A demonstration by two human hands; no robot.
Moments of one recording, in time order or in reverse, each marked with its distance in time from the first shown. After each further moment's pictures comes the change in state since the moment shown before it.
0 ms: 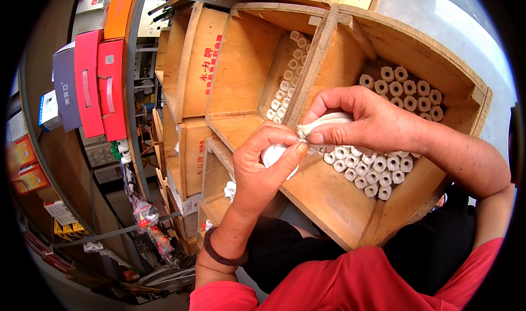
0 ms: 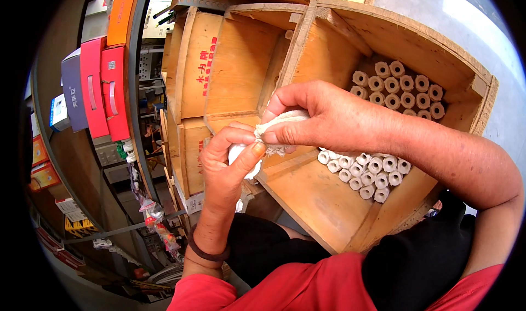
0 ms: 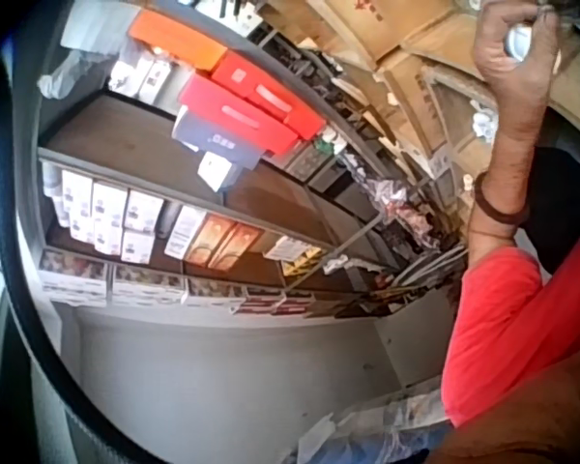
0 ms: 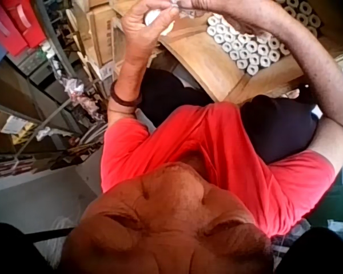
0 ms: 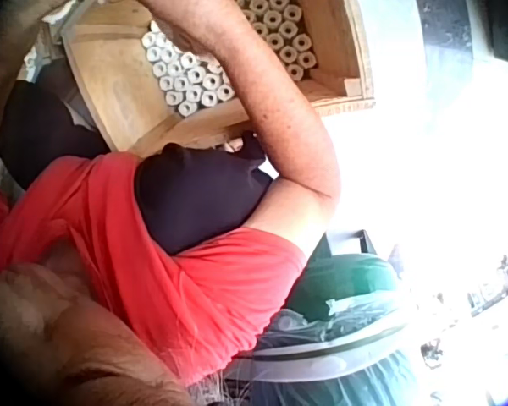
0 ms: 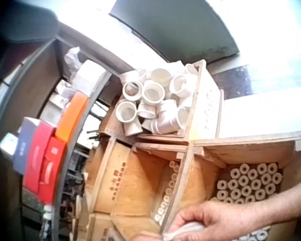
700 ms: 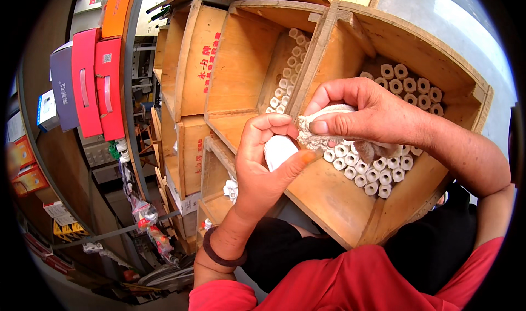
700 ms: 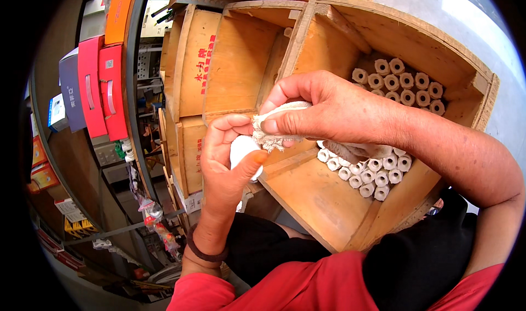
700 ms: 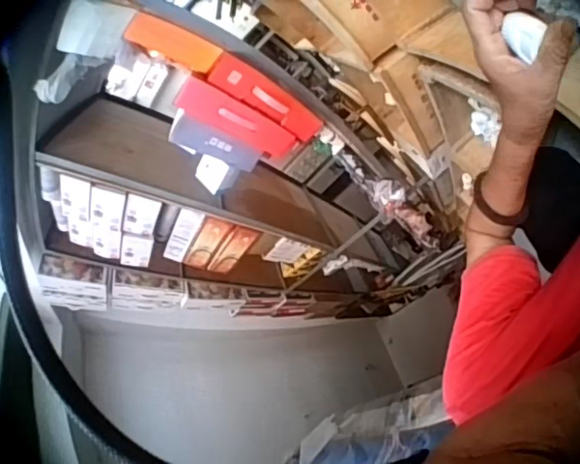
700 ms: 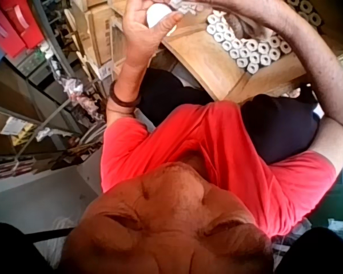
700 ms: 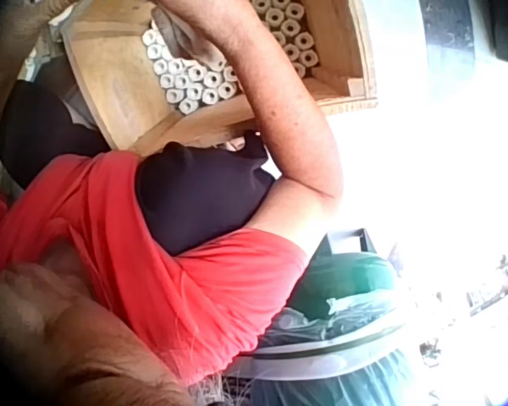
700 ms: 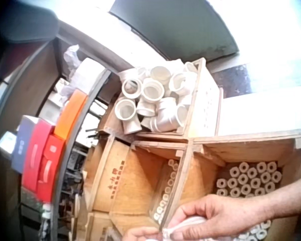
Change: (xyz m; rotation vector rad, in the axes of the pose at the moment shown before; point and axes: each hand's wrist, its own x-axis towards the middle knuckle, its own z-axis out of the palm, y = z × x) left_hand -0.005 0.006 0.008 -0.190 0.026 -0.096; right_hand -0.005 -0.021 0.000 0.169 0.004 0.126
